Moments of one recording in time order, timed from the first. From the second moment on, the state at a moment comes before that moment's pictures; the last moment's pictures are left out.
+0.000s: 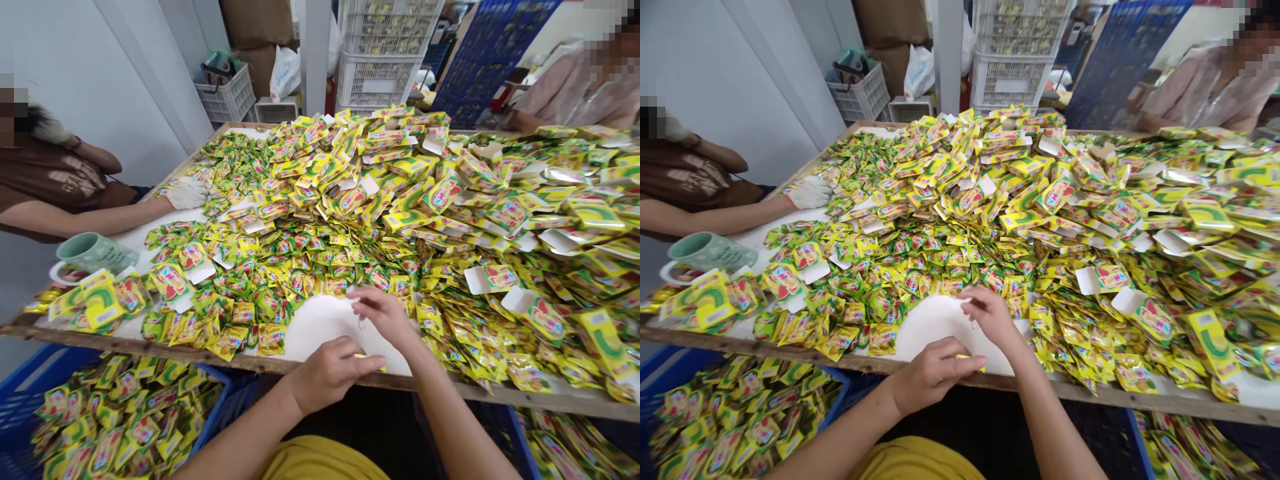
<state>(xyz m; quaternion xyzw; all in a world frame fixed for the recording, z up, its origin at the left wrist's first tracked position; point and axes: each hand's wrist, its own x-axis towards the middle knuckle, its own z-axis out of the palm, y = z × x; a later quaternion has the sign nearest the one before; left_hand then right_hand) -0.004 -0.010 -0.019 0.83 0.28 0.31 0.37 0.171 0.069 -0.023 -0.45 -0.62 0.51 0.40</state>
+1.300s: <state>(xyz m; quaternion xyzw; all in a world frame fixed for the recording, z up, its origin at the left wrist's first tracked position) -0.283 0.066 0.048 0.77 0.62 -0.02 -0.15 0.099 0.086 -0.034 -0.53 -0.62 0.46 0.34</state>
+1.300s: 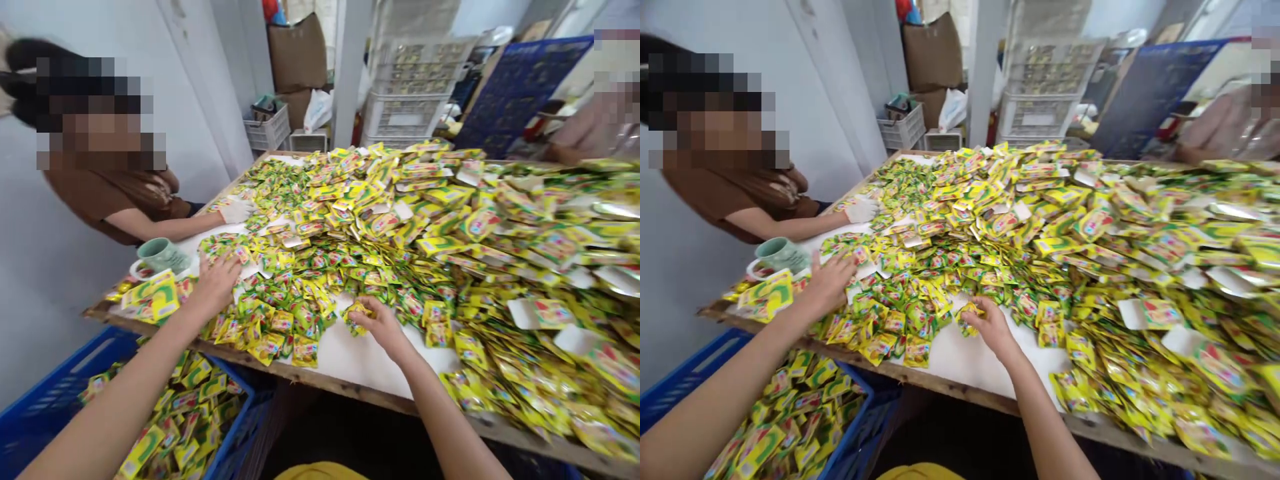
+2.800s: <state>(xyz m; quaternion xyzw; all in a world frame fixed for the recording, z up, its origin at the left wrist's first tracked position) 0.027 0.013 -0.027 0.63 0.73 0.21 0.15 0.134 0.030 0.000 -0.56 -0.70 0.25 0.37</state>
